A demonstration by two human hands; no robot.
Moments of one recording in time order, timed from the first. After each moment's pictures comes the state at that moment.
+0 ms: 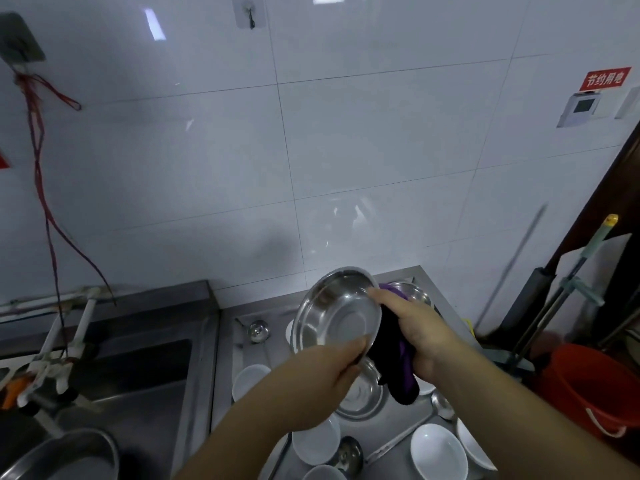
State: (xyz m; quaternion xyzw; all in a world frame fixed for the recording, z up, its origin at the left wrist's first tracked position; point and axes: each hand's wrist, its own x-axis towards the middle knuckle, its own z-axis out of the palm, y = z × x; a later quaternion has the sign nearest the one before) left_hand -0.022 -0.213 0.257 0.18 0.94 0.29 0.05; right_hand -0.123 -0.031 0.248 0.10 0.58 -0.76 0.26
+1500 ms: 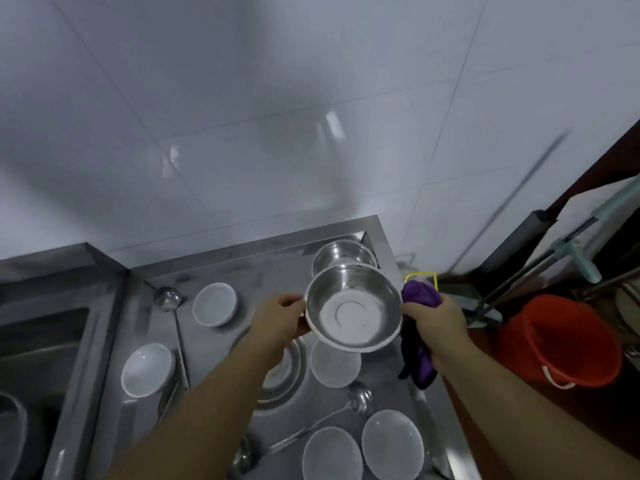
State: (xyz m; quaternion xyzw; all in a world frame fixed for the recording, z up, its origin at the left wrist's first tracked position) left_hand -0.288 -0.068 0.066 -0.37 0.65 0.66 0.09; right_hand -0.354 0.193 0.048 0.26 0.72 -0.62 0.16
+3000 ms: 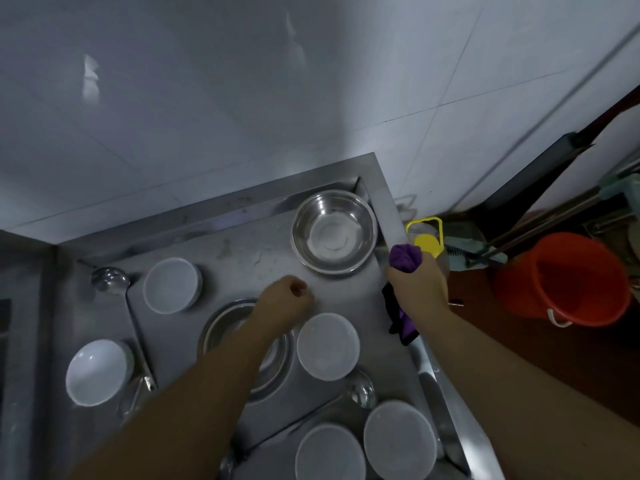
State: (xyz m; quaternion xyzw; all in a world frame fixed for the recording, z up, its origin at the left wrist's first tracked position) left_hand -0.350 -0.081 -0.088 -0.27 0.86 0.35 0.26; right_hand -0.415 0.167 -0.084 0.22 0.85 -0.45 0.16
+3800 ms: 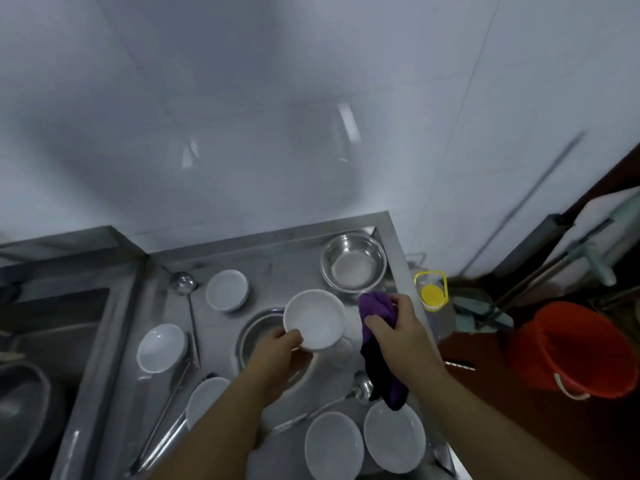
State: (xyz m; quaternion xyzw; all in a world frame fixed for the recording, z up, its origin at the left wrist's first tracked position) left_hand -0.208 -0.056 0.033 -0.46 0.52 0.71 0.09; right_hand -0.286 0.163 0.063 0.00 0.82 -0.55 0.18
